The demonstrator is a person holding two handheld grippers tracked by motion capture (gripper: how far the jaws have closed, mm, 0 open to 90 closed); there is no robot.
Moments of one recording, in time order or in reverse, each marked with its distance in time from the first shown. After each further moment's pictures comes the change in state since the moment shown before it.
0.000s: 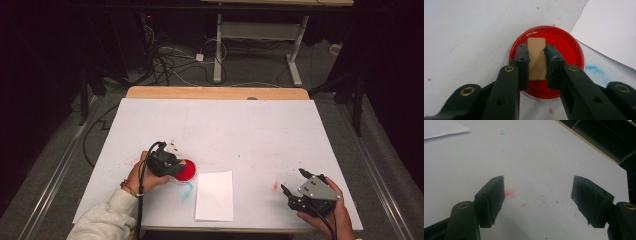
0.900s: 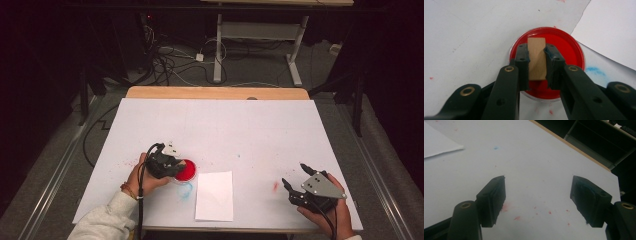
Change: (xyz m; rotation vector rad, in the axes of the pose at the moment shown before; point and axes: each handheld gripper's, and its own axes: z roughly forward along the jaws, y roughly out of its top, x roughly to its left) left arm -0.003 -0.006 0.000 -0.048 0.023 -0.015; right arm -0.007 0.007 -0.002 -0.070 -0.033 0.043
